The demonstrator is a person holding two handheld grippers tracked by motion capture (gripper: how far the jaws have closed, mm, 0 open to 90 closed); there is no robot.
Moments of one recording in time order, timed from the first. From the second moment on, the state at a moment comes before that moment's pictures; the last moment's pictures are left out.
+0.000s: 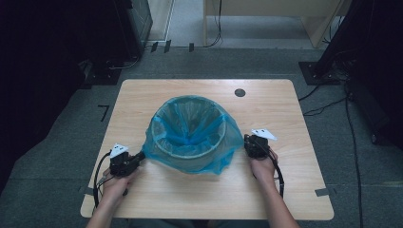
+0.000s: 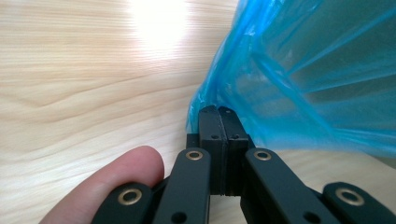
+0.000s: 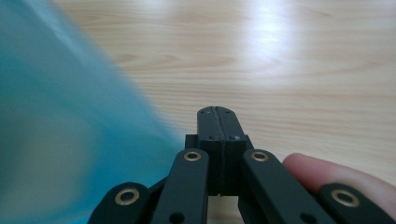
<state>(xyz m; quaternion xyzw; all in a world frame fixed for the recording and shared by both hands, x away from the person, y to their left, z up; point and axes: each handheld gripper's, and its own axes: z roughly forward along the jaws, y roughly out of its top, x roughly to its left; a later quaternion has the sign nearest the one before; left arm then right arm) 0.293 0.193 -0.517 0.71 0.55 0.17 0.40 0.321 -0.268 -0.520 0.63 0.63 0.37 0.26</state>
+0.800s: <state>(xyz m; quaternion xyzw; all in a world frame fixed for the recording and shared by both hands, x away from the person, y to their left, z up) 0.285 0.167 -0.479 0.65 0.51 0.24 0.52 0.297 -0.253 -0.472 0.55 0.61 0.51 0.28</state>
